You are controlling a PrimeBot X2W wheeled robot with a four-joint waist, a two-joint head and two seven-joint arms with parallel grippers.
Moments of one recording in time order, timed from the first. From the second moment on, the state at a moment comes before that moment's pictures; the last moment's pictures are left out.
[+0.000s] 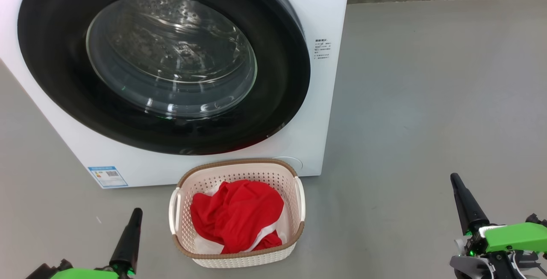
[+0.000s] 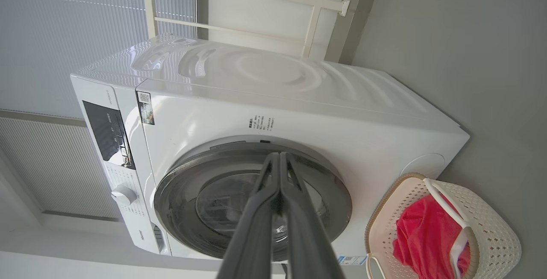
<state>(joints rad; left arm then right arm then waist) -0.06 0.04 0.08 0.27 -1.55 -0.12 0.10 -0.05 -0.05 -0.12 0.26 1.57 0.13 0.08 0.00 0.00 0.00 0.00</state>
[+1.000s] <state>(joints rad) -0.07 0.04 0.08 0.27 -1.60 -0.12 0.11 -0.06 -0.05 -0.12 0.27 1.61 0.13 0.10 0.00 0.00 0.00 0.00</state>
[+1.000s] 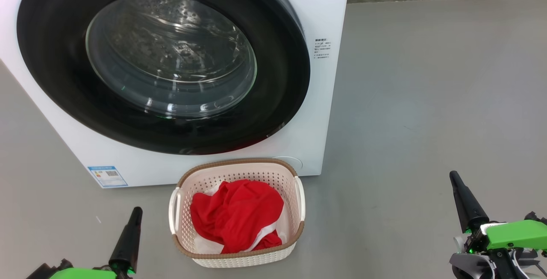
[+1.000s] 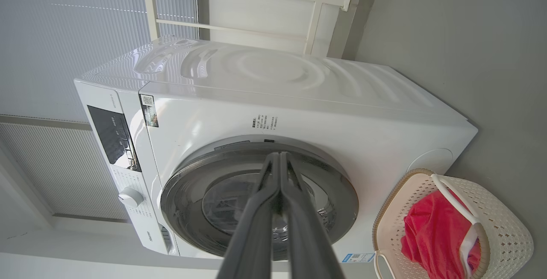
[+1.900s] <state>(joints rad) -0.07 0.04 0.08 0.27 -1.60 -0.12 0.11 -0.06 -0.05 -0.12 0.27 1.61 0.13 0.10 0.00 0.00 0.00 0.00</state>
